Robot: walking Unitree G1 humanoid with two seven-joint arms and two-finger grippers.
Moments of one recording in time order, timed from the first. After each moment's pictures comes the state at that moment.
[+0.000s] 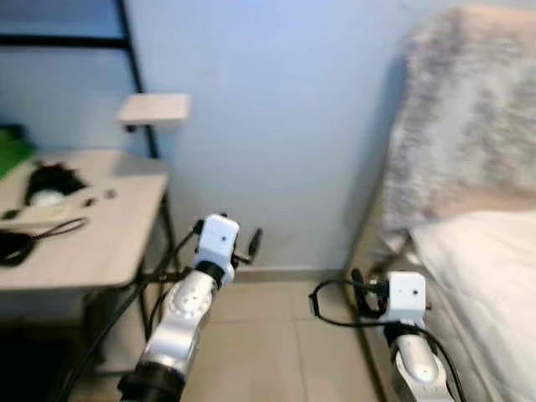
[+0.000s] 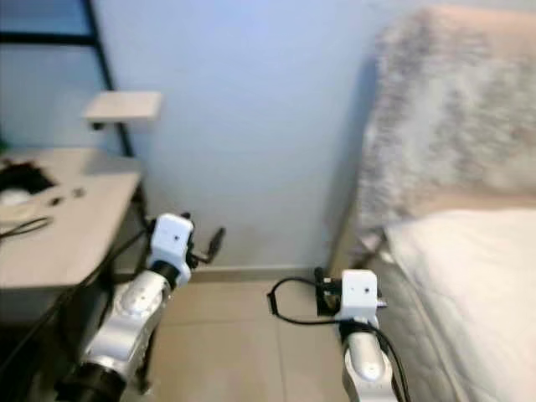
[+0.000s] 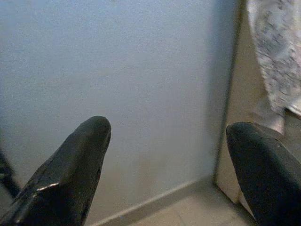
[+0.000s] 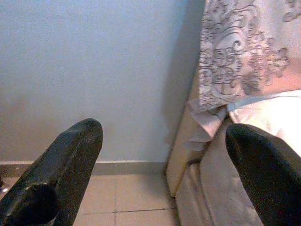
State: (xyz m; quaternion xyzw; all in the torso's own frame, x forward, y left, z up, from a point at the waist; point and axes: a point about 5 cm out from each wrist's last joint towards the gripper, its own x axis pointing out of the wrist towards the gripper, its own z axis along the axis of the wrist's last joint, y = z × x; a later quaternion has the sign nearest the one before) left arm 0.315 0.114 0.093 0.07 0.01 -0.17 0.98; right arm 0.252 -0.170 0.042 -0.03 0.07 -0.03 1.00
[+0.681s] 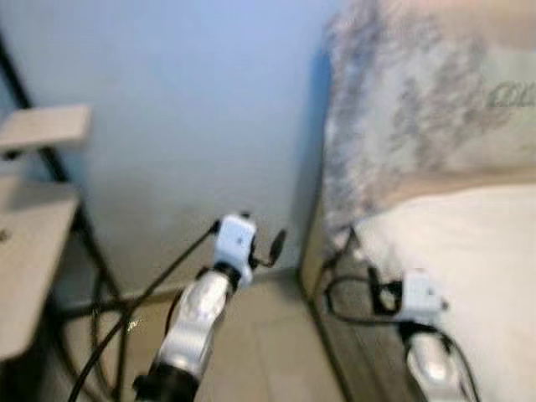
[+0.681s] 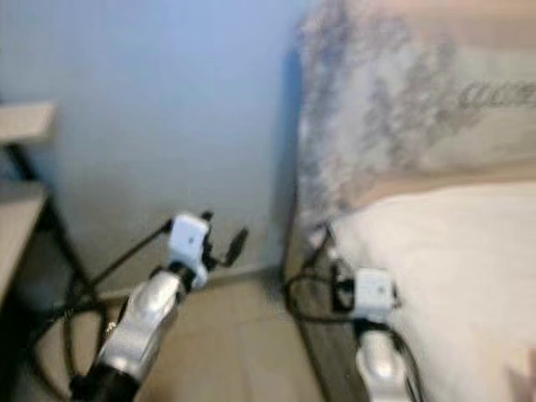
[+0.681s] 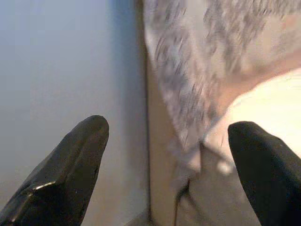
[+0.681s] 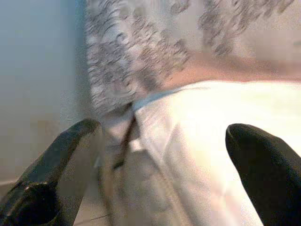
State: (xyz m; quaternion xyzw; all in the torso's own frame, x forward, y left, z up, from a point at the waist) left arm 0.314 0.086 0.107 0.04 -0.04 -0.24 0.97; right arm 0.255 -0.191 0.047 -0.05 0.05 -0.07 0.99
